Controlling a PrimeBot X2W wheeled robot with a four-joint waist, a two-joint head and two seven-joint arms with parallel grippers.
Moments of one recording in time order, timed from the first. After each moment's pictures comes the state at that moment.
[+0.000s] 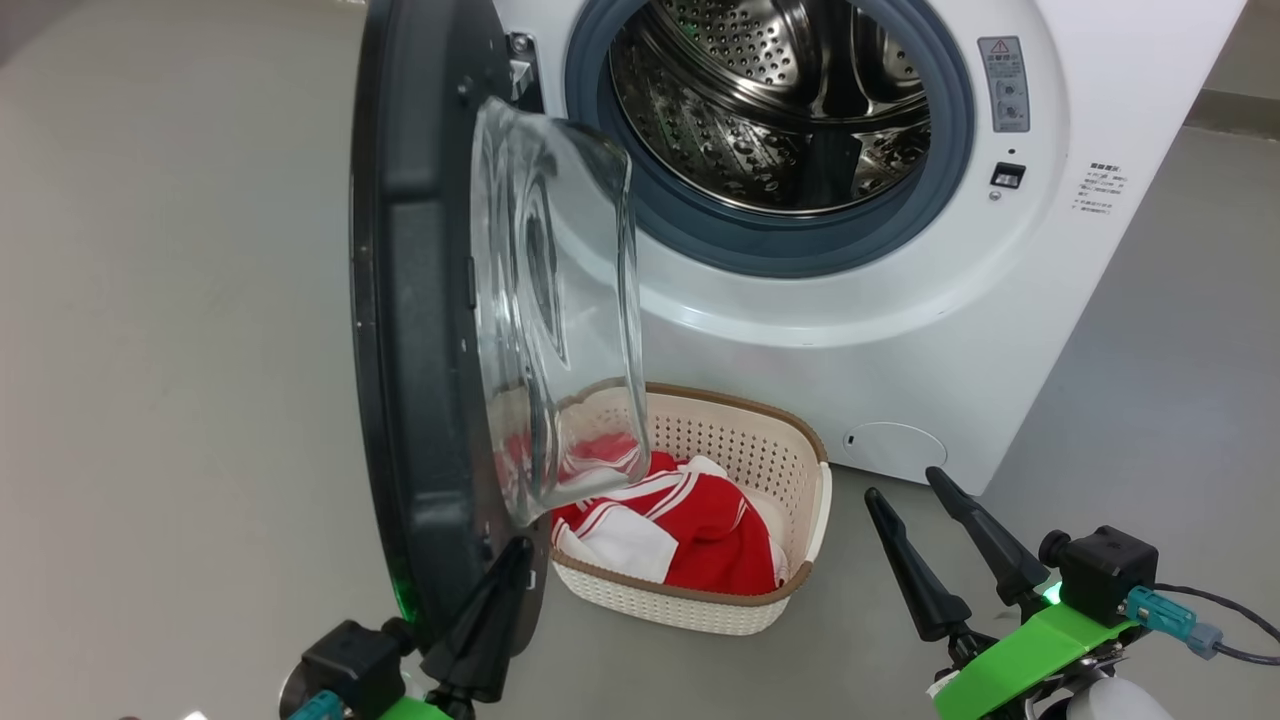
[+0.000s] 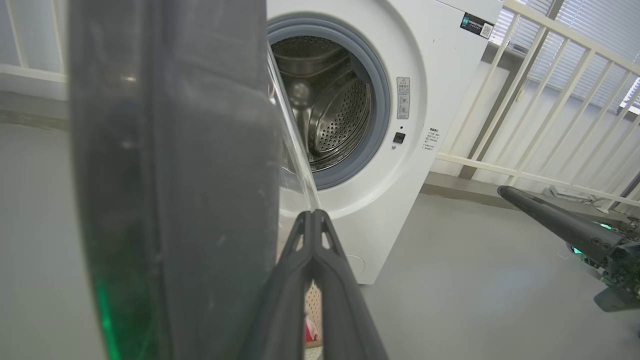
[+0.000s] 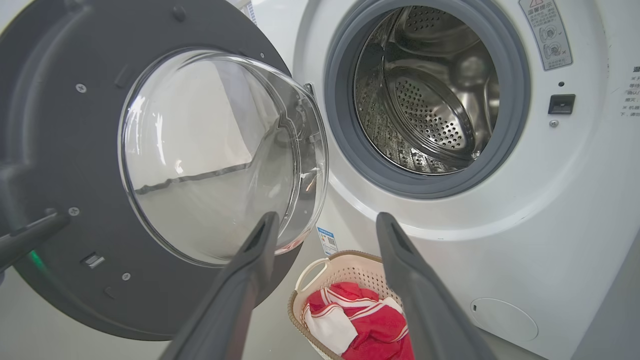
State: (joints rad) left arm -0.05 0.08 -0.40 0.09 -0.42 -0.13 -0.17; right arm -0.14 -0.26 0.31 0.21 0.51 0.13 -0.25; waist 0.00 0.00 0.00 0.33
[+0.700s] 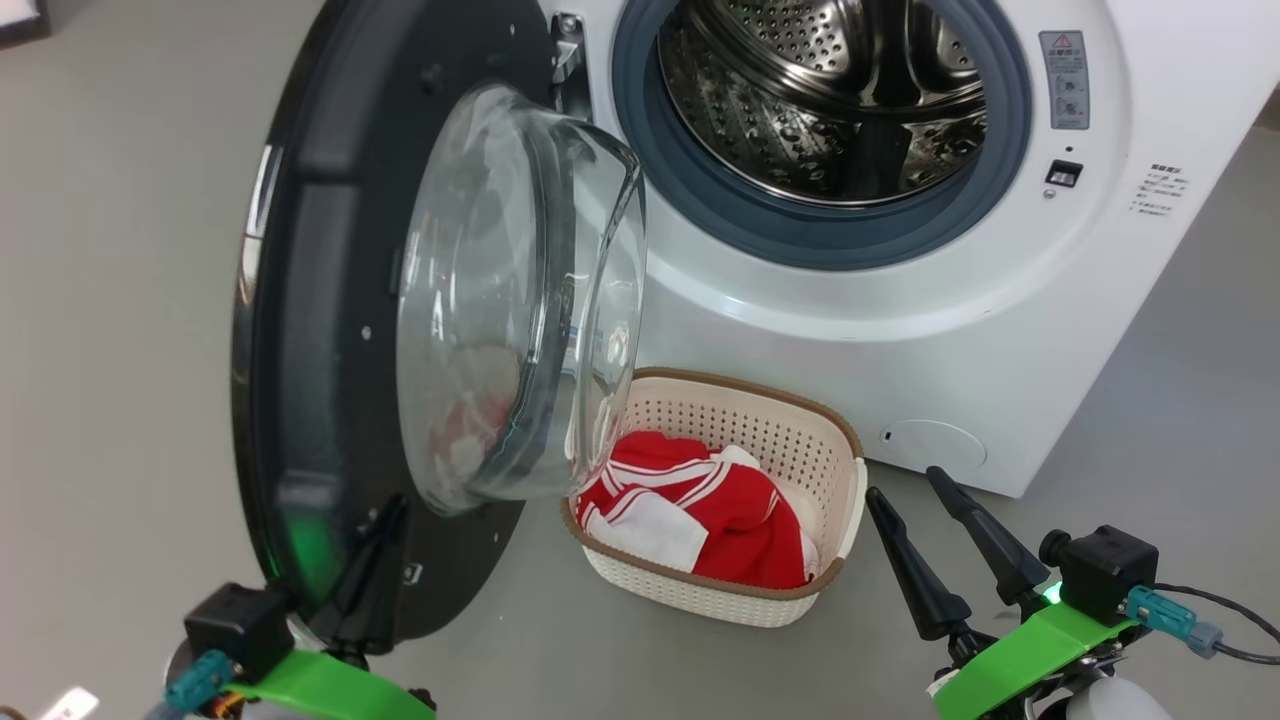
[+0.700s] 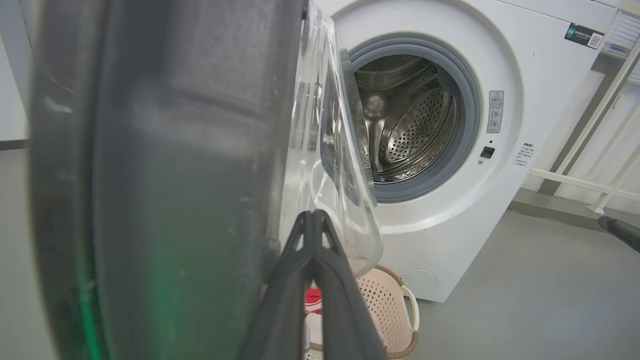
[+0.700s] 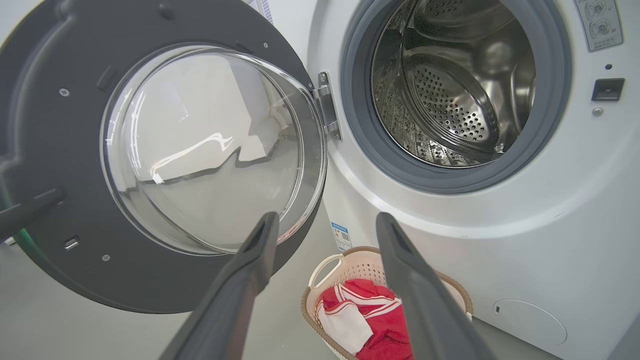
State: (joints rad) left arm -0.10 0.15 -0.29 0.14 -0.45 -0.09 -0.18; right arm -0.14 -0.25 0.30 0.21 0.51 0.13 -0.25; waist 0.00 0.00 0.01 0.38
